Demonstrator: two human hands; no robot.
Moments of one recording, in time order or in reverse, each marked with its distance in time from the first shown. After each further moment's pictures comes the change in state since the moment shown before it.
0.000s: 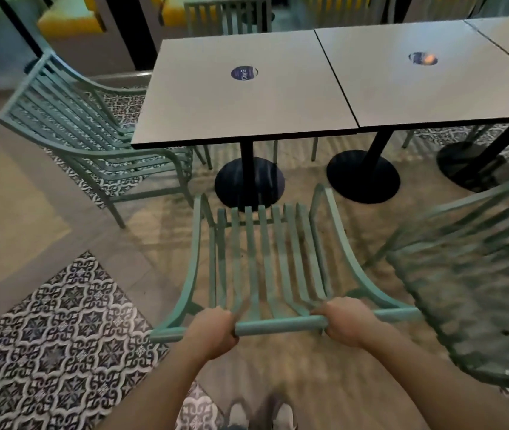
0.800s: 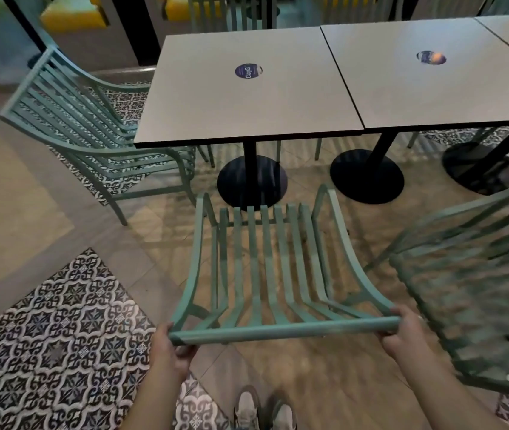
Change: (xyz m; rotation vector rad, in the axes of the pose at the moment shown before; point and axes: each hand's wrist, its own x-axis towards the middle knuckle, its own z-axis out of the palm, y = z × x) left_hand -0.027 -0.043 0.026 -2.527 0.315 -0.996; right_hand -0.016 0.056 0.029 2.428 0.680 1.092
